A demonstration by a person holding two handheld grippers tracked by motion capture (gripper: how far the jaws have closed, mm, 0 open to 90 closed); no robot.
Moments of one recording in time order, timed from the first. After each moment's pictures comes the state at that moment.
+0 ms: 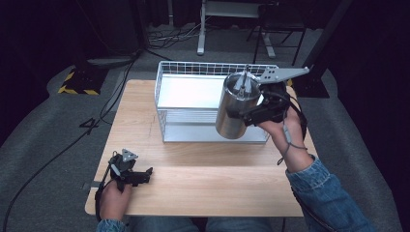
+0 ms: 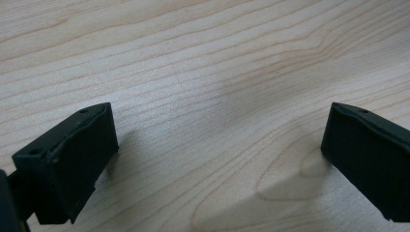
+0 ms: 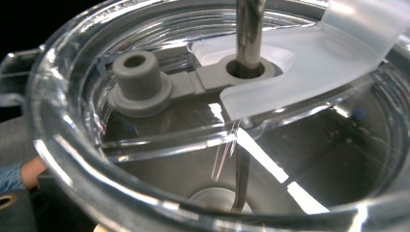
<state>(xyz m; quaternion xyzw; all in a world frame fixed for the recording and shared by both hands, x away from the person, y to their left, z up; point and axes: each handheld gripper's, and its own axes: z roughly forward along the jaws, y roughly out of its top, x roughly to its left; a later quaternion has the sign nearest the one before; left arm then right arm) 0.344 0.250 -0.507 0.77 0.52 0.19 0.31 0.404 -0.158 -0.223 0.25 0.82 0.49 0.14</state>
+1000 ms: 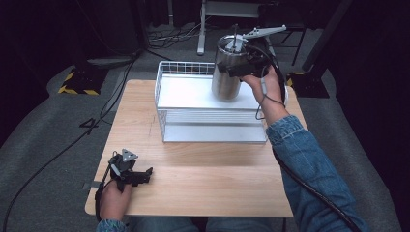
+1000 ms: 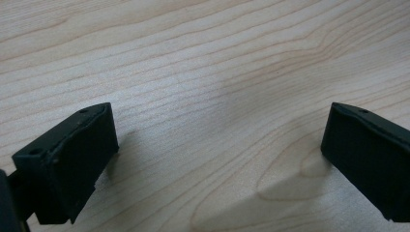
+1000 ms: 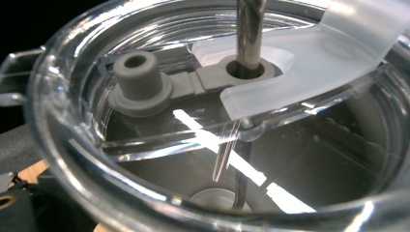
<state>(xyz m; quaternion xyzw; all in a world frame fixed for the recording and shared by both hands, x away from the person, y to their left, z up) 0.344 0.250 -0.507 0.77 0.52 0.19 0.31 0.519 -0.133 -0.207 0.31 0.80 0.48 0.19</state>
